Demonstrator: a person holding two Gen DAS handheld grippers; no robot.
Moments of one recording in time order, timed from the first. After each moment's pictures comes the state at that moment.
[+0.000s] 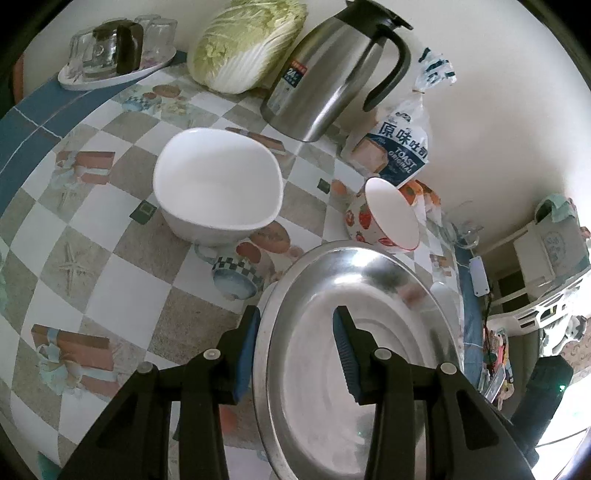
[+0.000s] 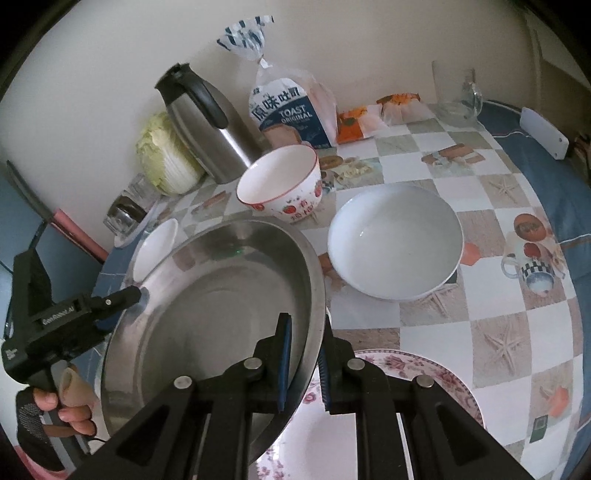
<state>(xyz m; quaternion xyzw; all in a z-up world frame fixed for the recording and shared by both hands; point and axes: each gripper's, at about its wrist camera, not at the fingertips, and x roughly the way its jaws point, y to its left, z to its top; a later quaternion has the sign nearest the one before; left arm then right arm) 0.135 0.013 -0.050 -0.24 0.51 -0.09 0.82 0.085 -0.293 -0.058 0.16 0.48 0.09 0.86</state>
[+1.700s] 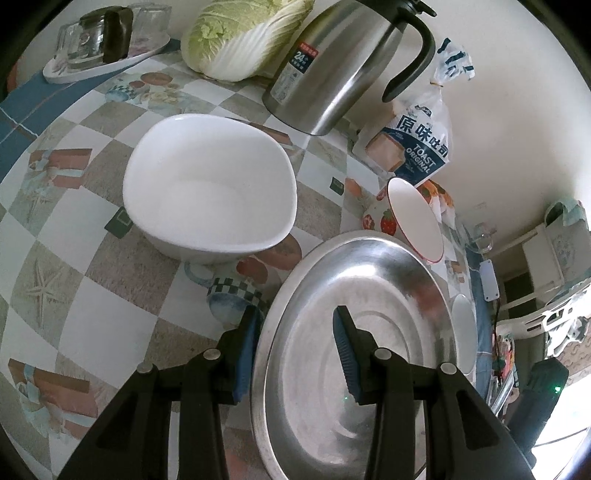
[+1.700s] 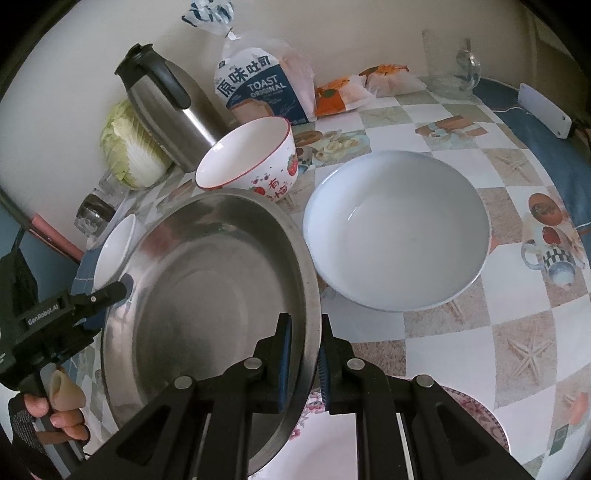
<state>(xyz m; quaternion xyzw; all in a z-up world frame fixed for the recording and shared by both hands) 0.169 0.010 -0.080 -0.24 0.52 -0.10 0.82 0.114 -0.289 -0.097 0.17 0.50 0.05 0.85</state>
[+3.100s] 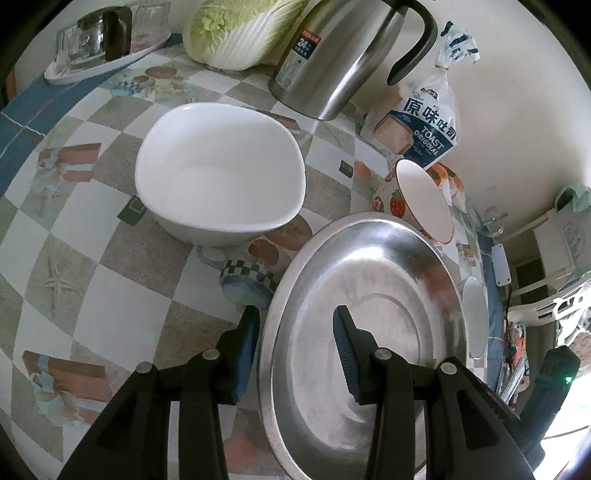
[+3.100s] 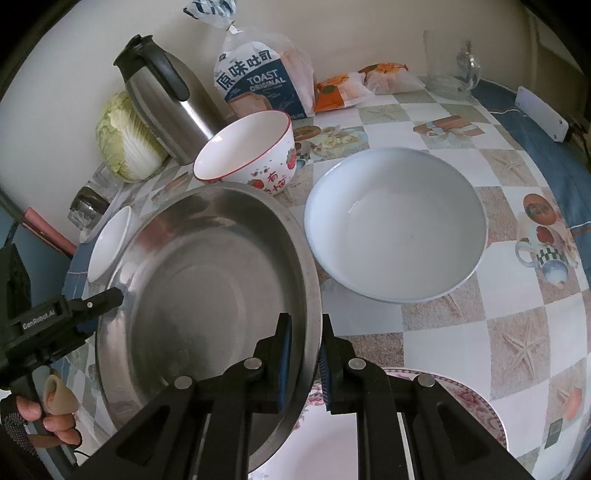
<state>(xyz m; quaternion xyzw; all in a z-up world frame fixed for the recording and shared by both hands) 0.162 0.009 -0.076 -0.21 0.54 -0.08 0.81 0.112 -0.285 -0.094 0.15 0.51 0.04 0.84</state>
